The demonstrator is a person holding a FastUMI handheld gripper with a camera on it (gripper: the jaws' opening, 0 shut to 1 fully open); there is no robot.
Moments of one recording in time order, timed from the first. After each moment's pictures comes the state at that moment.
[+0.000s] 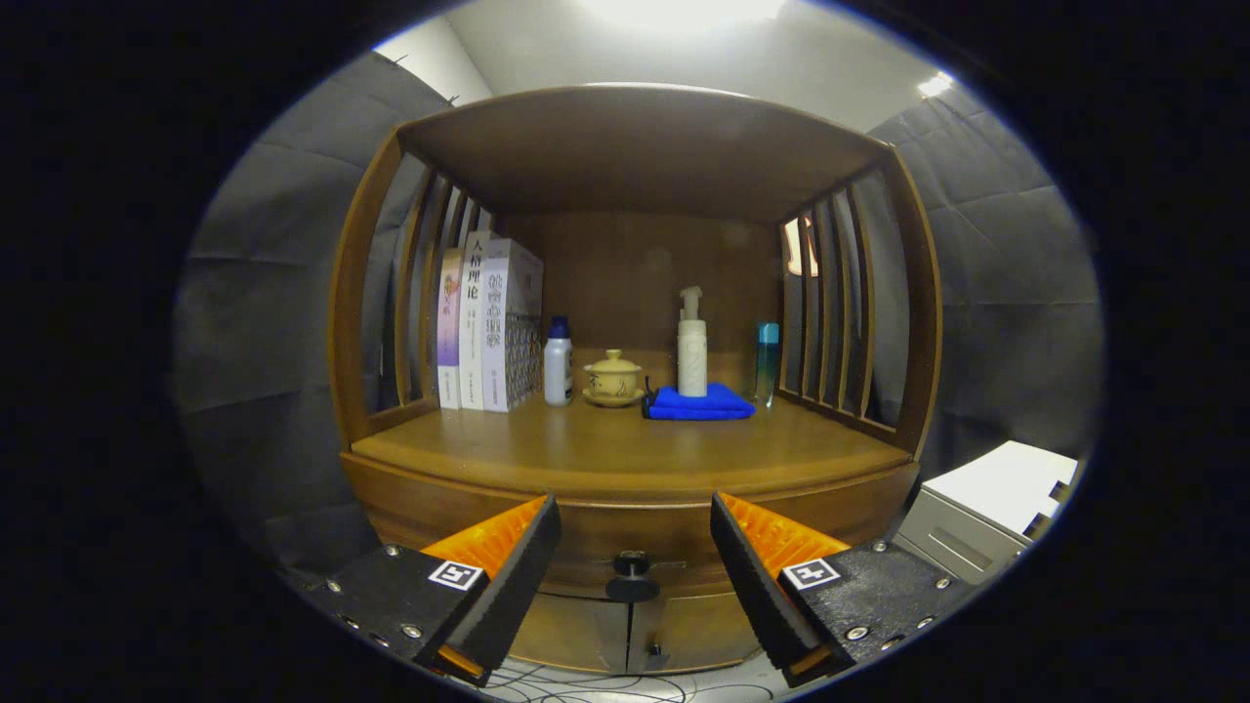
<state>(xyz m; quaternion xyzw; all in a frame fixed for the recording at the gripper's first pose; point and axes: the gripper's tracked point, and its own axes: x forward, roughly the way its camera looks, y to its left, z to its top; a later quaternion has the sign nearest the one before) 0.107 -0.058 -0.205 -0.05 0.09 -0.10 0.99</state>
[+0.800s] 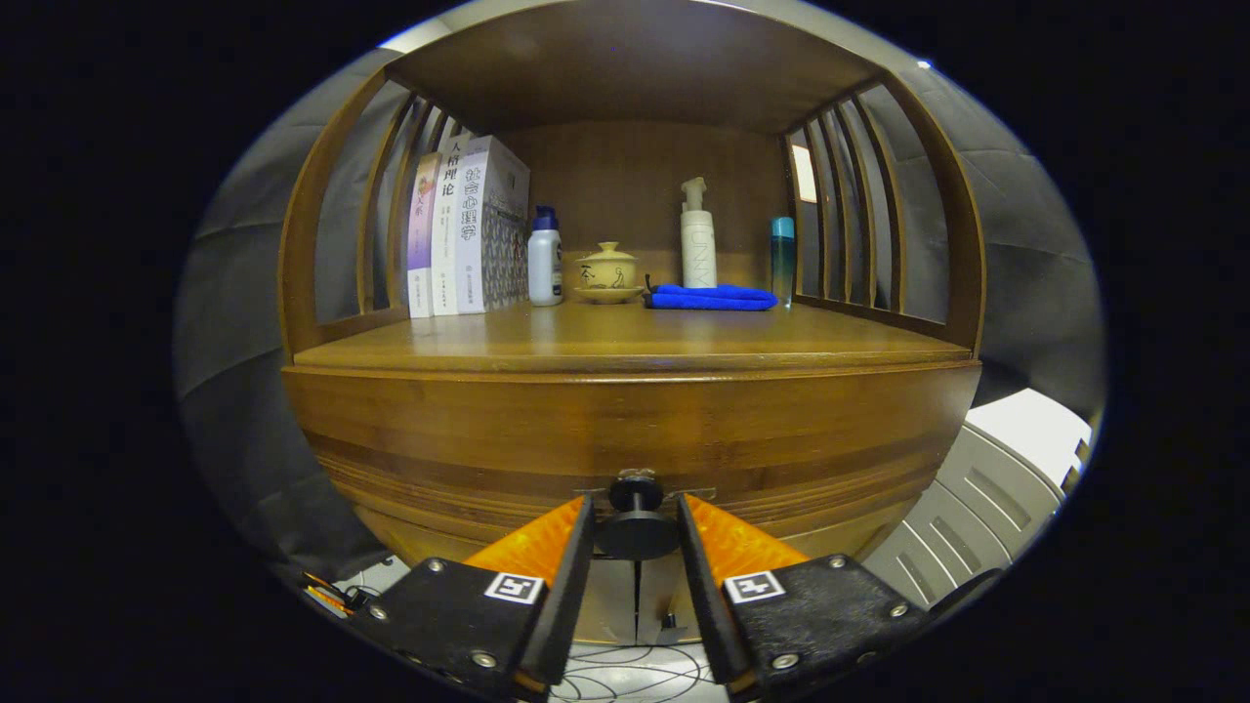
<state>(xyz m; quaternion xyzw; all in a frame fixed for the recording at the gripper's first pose) 0.129 -0.072 -0.304 -0.02 0.17 -0.09 0.98</state>
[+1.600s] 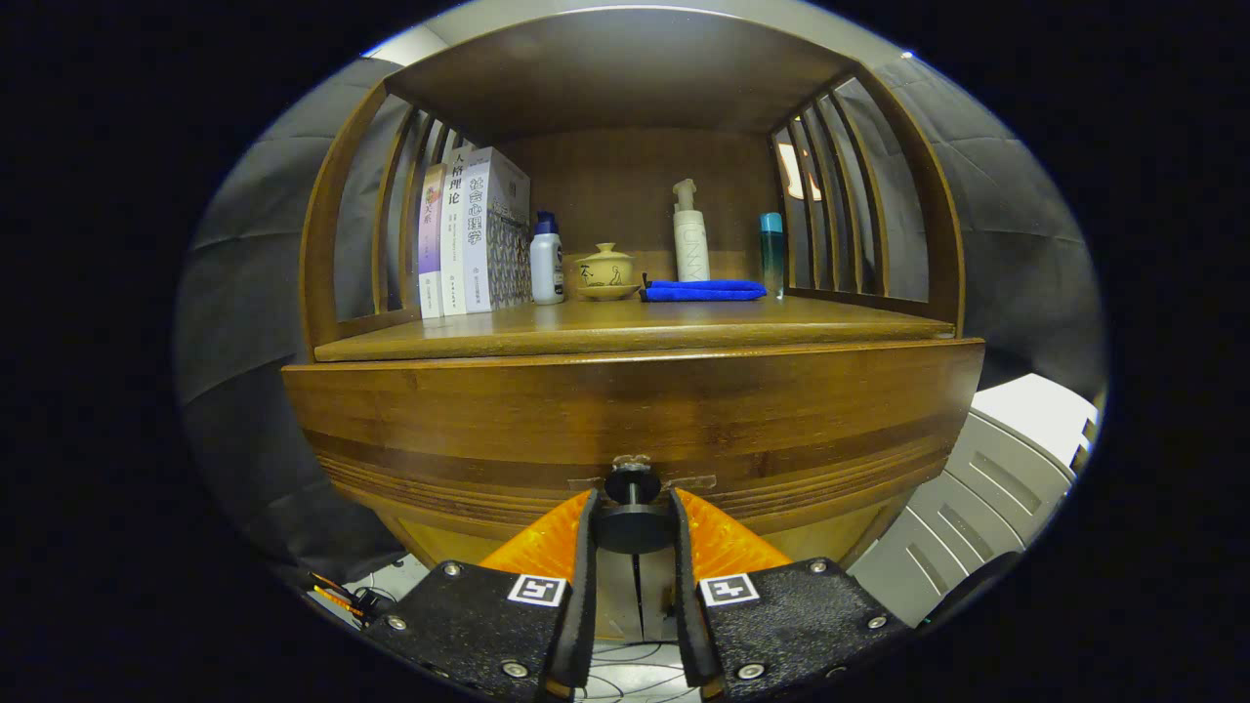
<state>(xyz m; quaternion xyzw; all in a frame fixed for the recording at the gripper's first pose) 0.087 -0.073 -0.305 -0.01 0.16 -0.09 0.98</state>
